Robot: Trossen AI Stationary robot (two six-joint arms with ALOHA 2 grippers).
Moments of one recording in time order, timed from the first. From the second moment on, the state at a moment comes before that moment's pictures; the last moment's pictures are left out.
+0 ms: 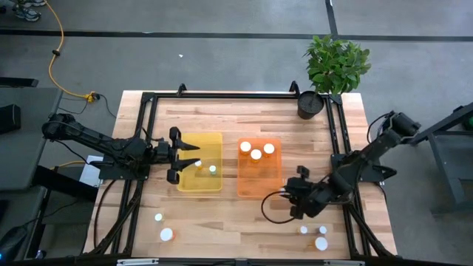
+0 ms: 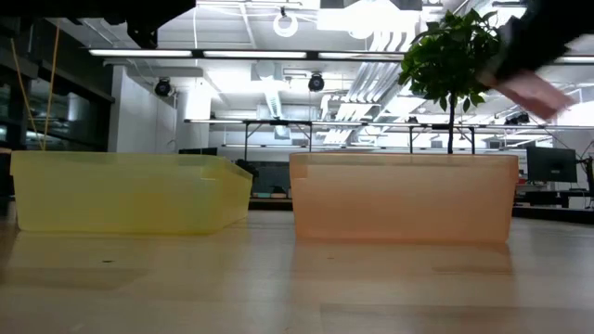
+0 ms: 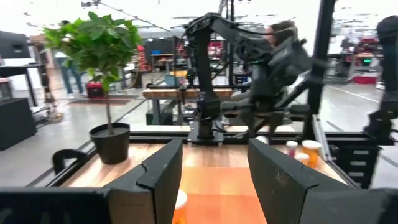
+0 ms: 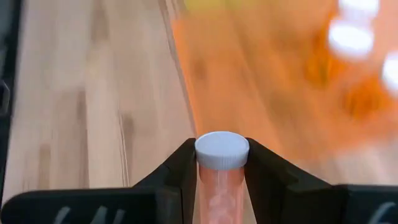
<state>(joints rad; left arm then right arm) -0.18 0.72 0.31 0.49 -0.36 0.06 0.67 1.34 0.87 -0.52 0.53 0.76</state>
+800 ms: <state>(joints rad) -0.18 0.72 0.31 0.48 -0.40 0.08 0.14 1.92 0.92 1.03 -0.14 -0.09</state>
